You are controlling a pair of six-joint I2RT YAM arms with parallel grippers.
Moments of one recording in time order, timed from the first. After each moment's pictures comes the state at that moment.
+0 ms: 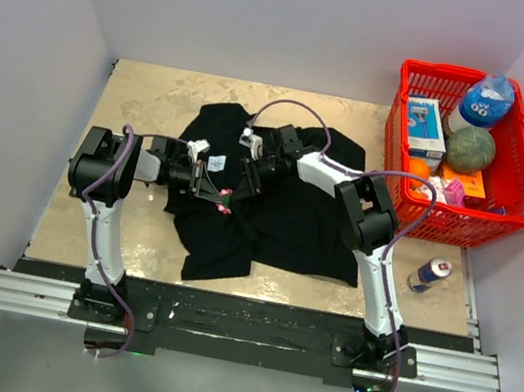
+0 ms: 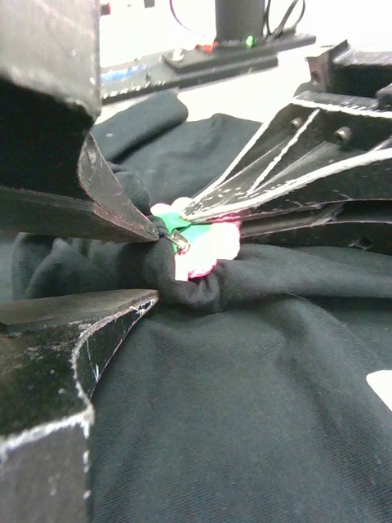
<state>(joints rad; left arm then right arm) -0.04 2.12 0.95 0.15 1.23 -0.37 0.58 2.35 1.73 -0.39 -0.87 0.03</state>
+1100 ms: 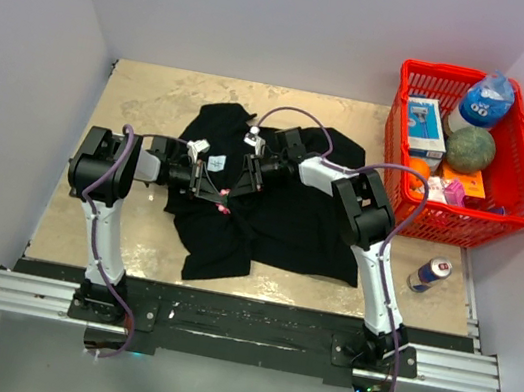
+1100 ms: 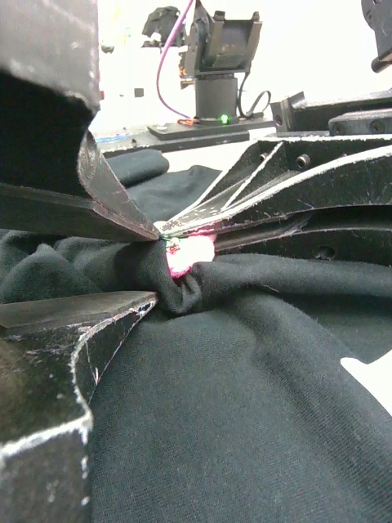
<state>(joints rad) -0.04 2.12 0.95 0.15 1.23 -0.37 0.55 2.42 1.71 -0.17 -1.05 0.28</state>
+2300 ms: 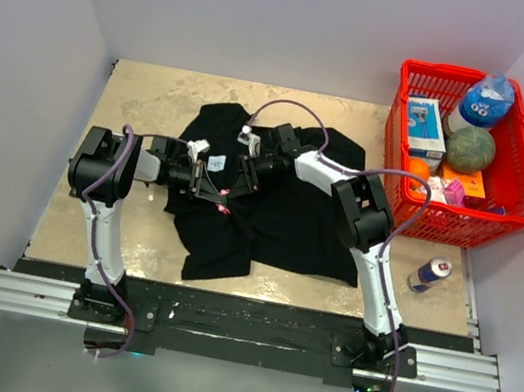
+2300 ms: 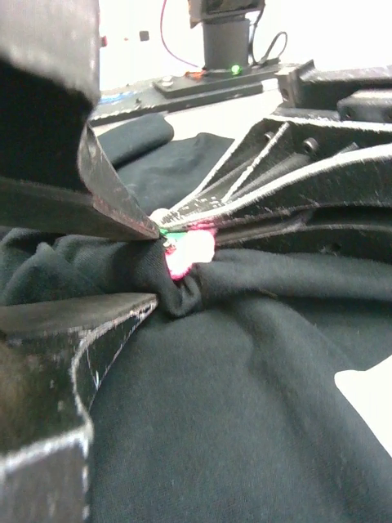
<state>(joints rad) -0.04 2.12 0.95 0.14 1.23 -0.36 0.58 2.40 1.79 -0.36 -0.92 0.13</state>
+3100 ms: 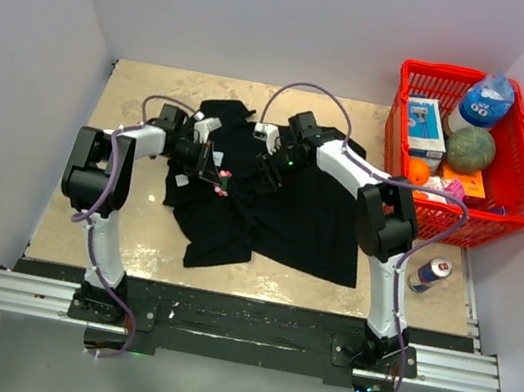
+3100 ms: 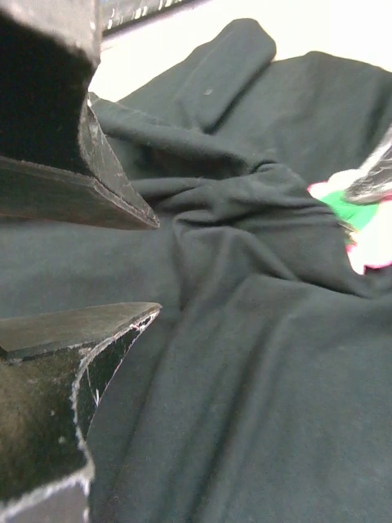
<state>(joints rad) -0.08 2.00 1.20 -0.33 0.90 -0.02 0.51 2.20 1.75 -0.66 -0.70 -0.30</state>
